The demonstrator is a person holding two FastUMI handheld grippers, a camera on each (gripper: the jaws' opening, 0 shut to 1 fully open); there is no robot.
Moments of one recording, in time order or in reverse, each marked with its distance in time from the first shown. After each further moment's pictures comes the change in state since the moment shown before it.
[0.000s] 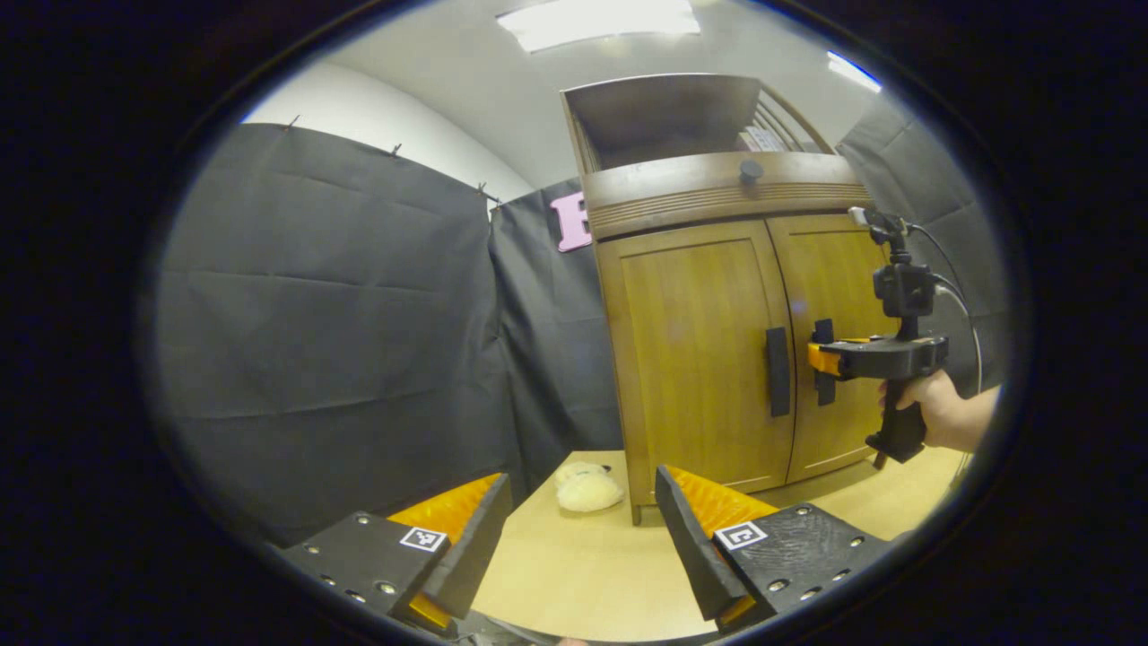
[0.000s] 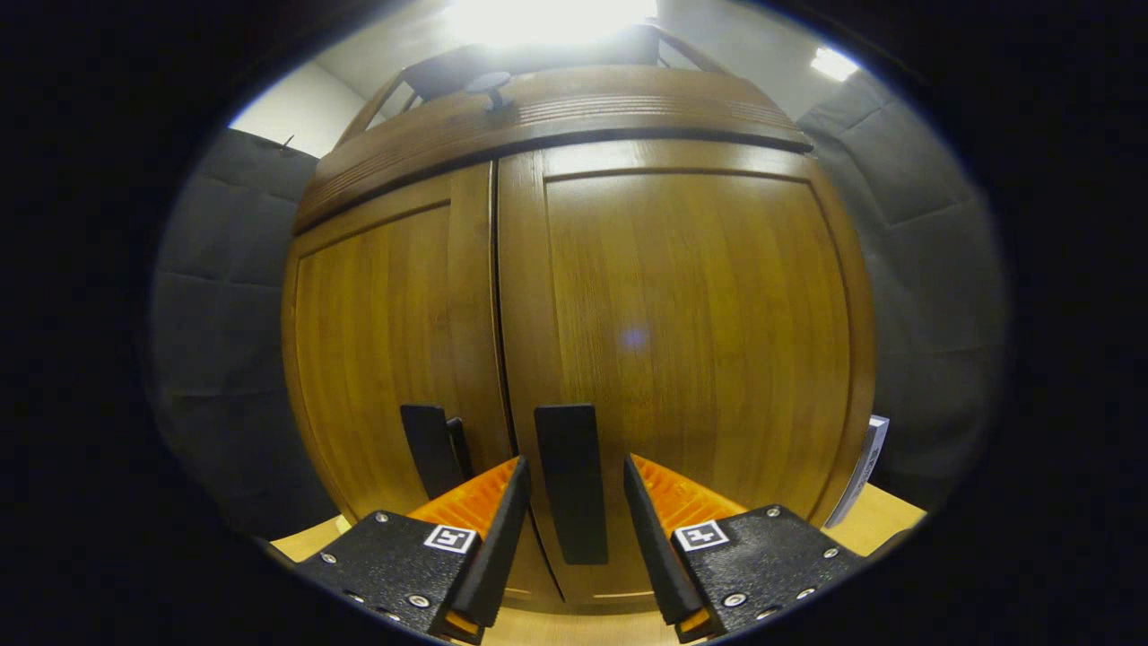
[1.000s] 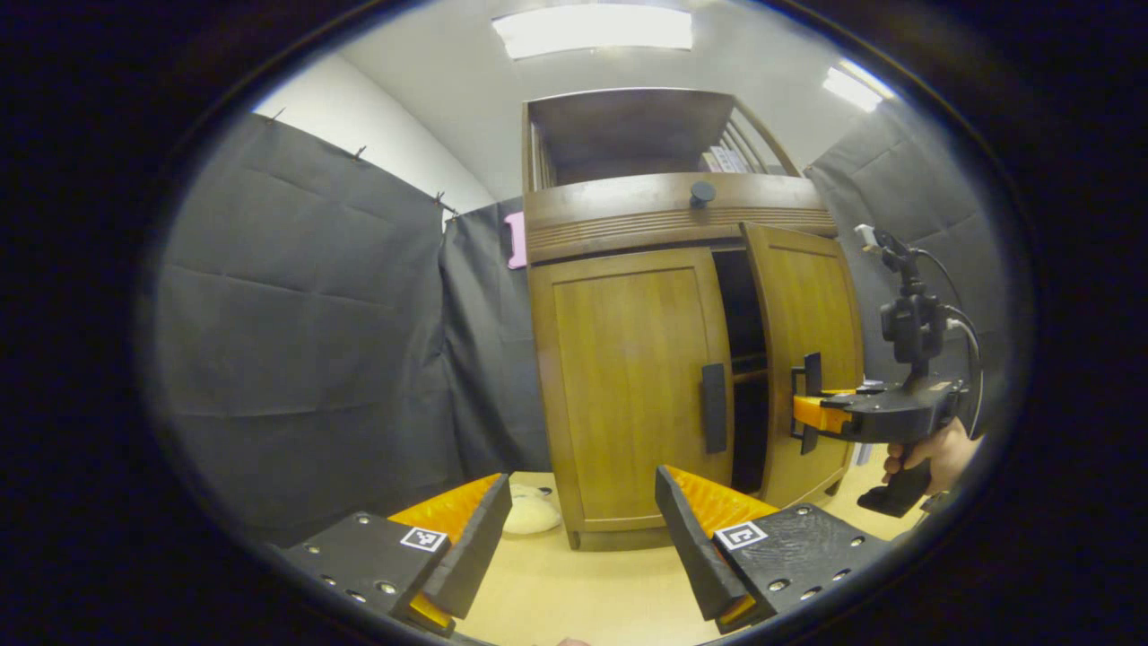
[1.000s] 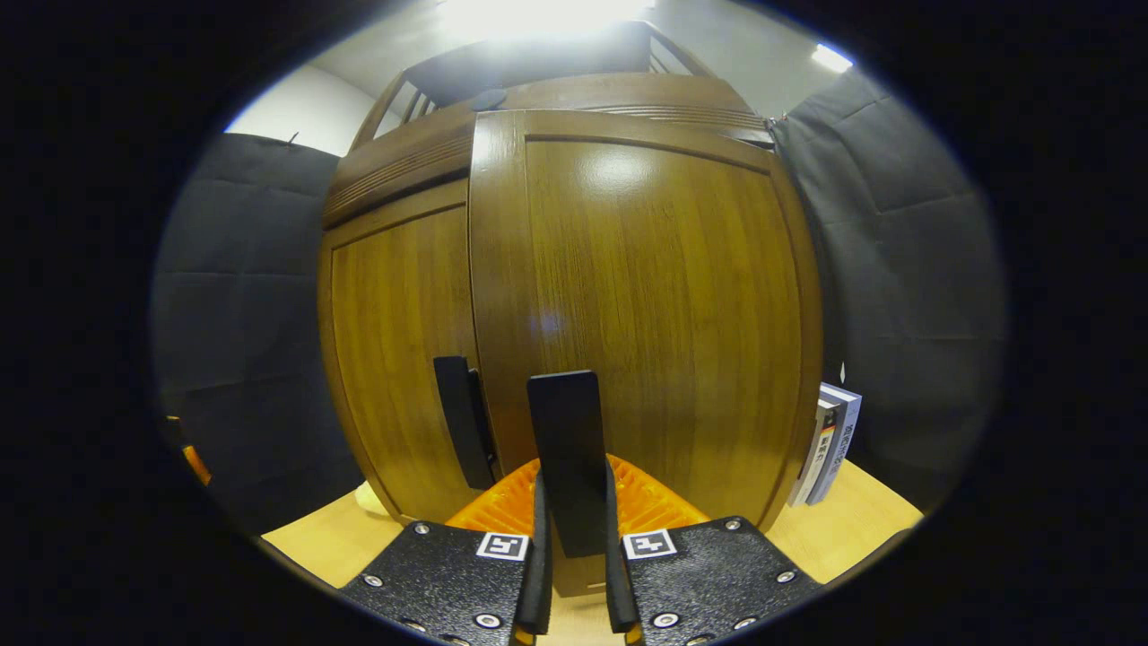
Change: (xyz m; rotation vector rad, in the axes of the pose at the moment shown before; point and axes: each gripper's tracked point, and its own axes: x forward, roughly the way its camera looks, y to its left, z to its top) left arm 0.010 -0.016 0.001 -0.036 -0.066 -0.166; right arm -0.089 -0.016 -0.011 -0.006 0.052 0.027
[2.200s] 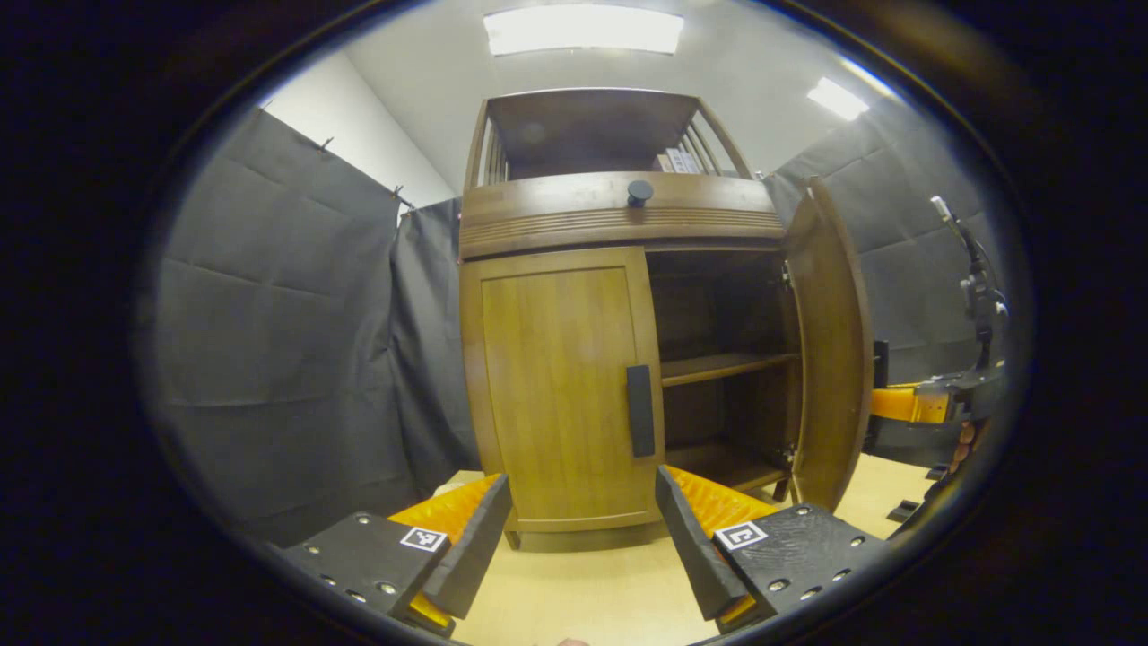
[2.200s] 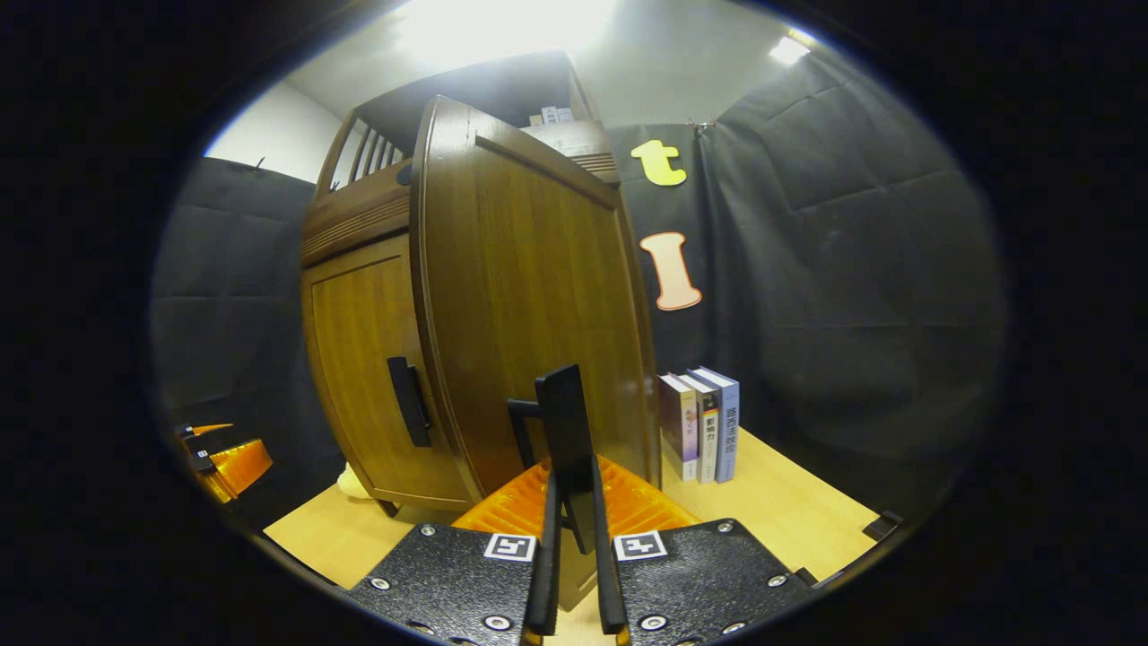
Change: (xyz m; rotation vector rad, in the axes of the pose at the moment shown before) left arm 0.009 -0.015 -0.003 -0.029 -0.007 -0.149; right arm -0.132 -0.112 0.000 0.062 -0.008 -0.162
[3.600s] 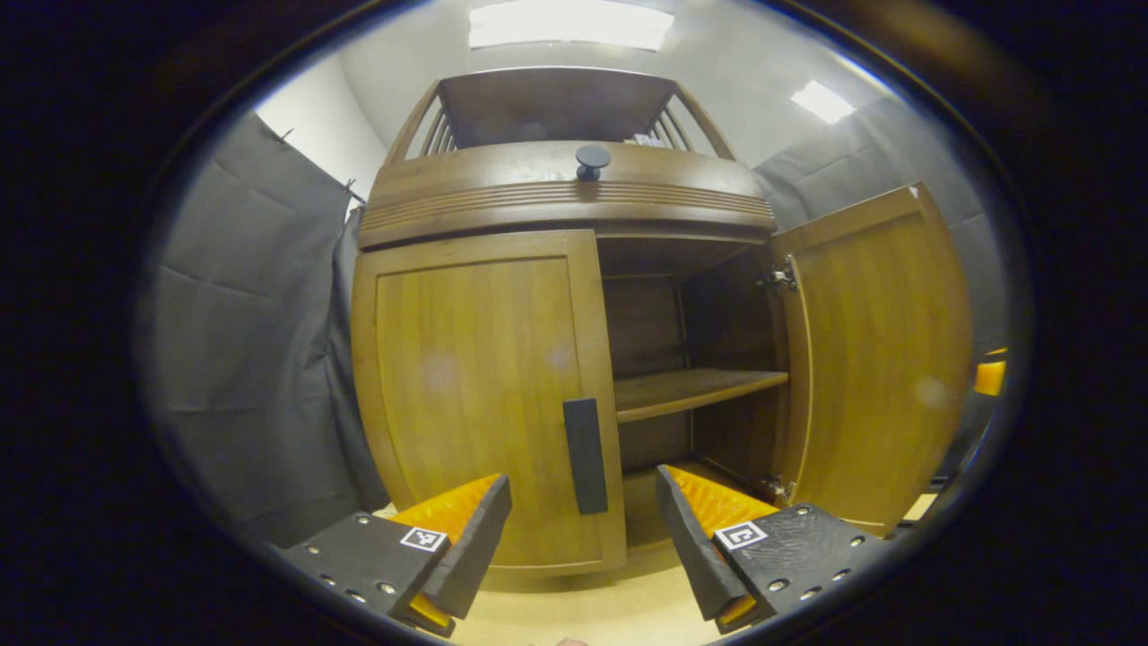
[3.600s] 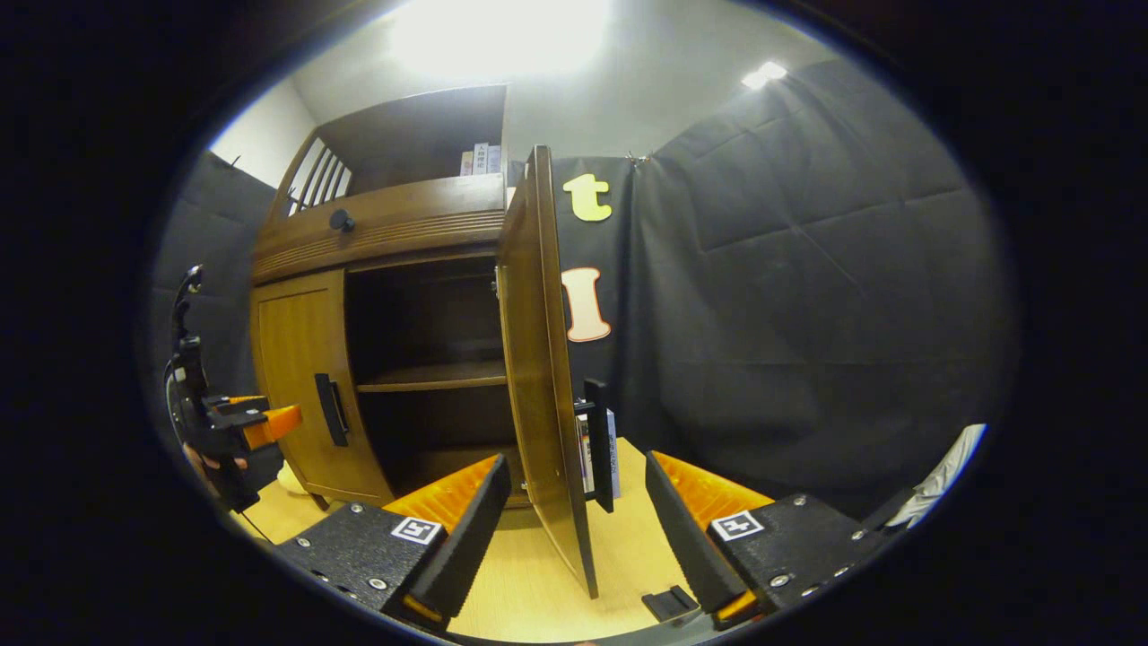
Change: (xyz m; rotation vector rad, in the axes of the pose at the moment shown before) left arm 0.027 -0.019 0.008 0.013 -0.001 -0.116; right arm -0.084 -0.108 0.037 -0.063 -0.090 -0.197
